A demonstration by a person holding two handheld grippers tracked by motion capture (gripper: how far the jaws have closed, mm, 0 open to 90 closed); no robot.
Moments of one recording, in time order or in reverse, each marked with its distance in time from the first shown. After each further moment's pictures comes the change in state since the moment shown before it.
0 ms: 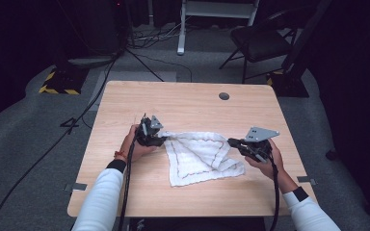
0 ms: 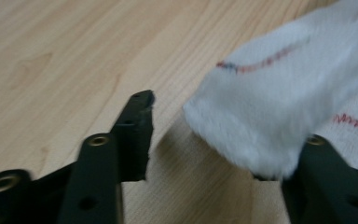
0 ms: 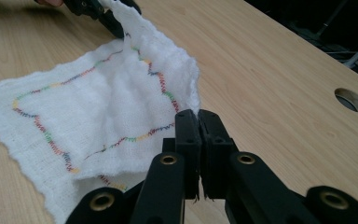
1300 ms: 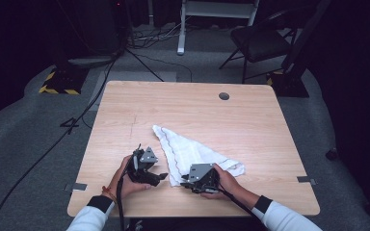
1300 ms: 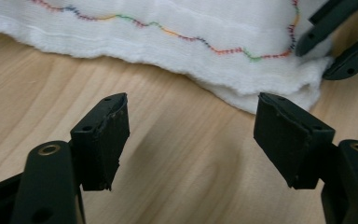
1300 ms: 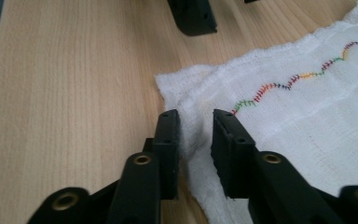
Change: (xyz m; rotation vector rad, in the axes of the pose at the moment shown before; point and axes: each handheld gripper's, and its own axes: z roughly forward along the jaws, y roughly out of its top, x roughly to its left) left arm -0.081 -0.053 -0.066 -0.014 -0.168 -0.057; right arm 0.144 0.011 0.092 0.149 0.334 -0.311
